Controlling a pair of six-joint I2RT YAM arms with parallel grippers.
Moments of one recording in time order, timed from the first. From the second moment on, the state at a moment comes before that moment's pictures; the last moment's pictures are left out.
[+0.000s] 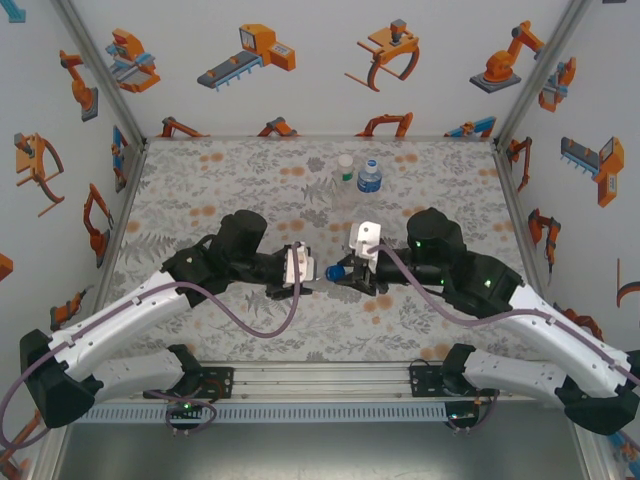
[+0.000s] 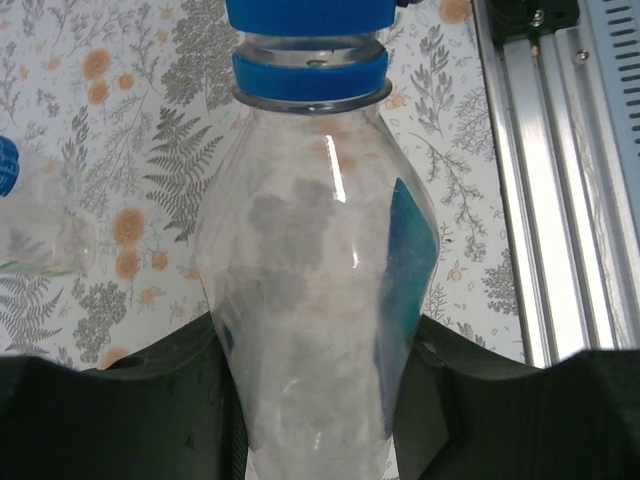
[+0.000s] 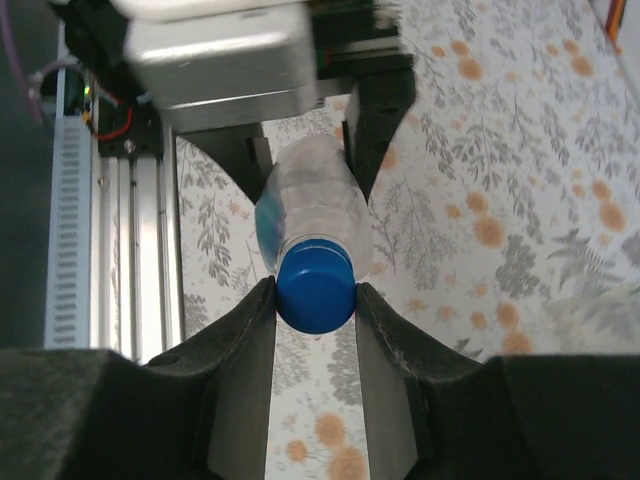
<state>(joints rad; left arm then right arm) -0.90 1.08 0.96 -0.47 0.53 0.66 0.95 0.93 1.11 -0.54 -0.38 -0.30</state>
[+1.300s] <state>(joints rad) -0.90 1.16 0.94 -0.31 0.45 0.65 0.95 0.93 1.18 -0.55 -0.21 -0.07</state>
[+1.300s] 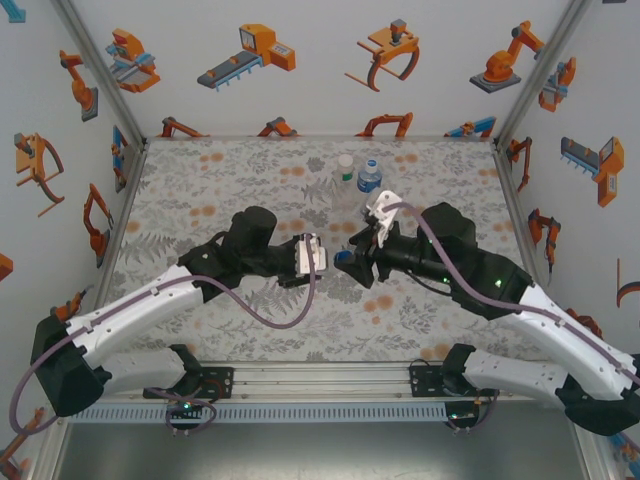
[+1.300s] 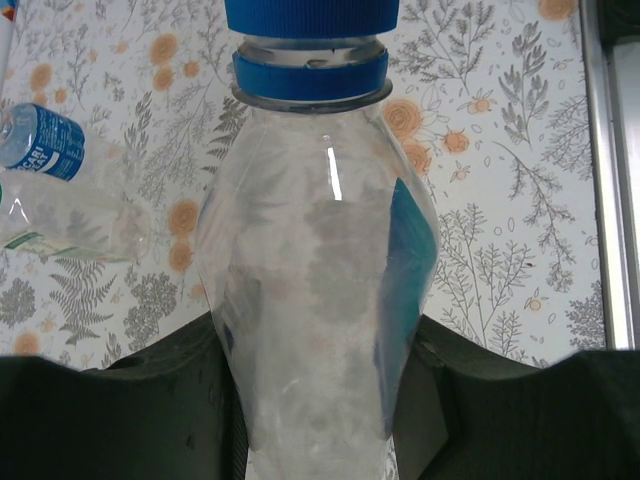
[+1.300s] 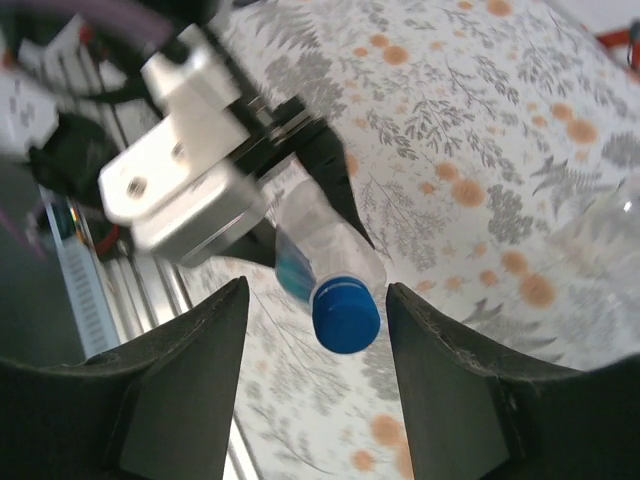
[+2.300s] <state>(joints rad) -0.90 1.15 0.97 -0.39 0.61 0.67 0.95 0.91 1.16 -0.68 -0.40 -0.54</state>
